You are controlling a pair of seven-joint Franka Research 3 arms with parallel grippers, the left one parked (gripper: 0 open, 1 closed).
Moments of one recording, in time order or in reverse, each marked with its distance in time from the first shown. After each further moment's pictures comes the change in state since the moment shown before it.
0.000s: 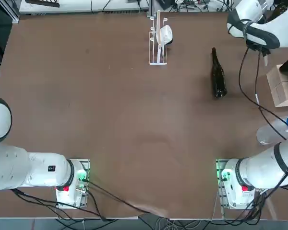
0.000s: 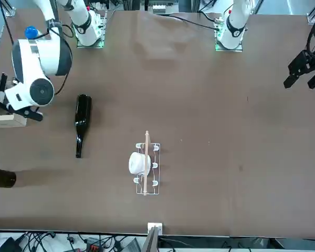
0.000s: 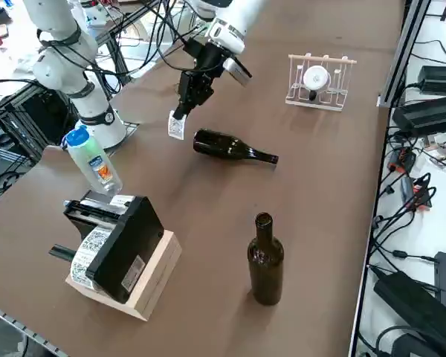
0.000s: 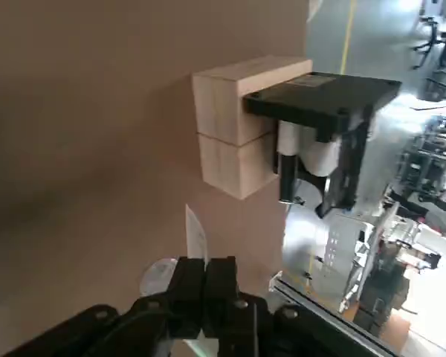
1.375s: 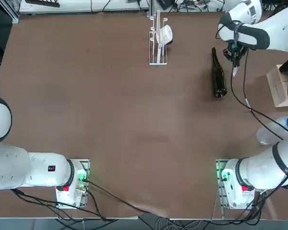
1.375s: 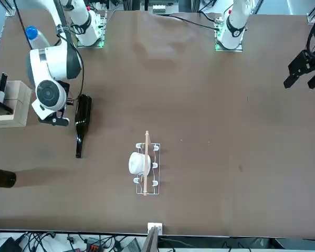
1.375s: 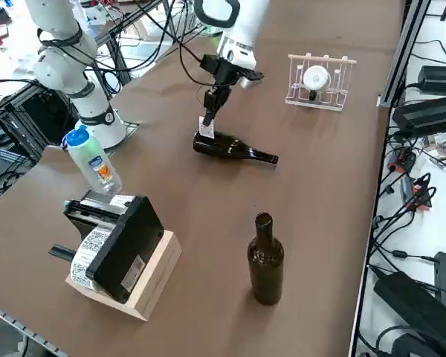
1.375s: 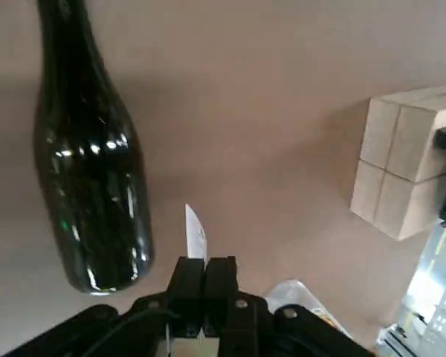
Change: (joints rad) arm 0.037 0.047 0.002 -0.065 0.267 0.267 -0.044
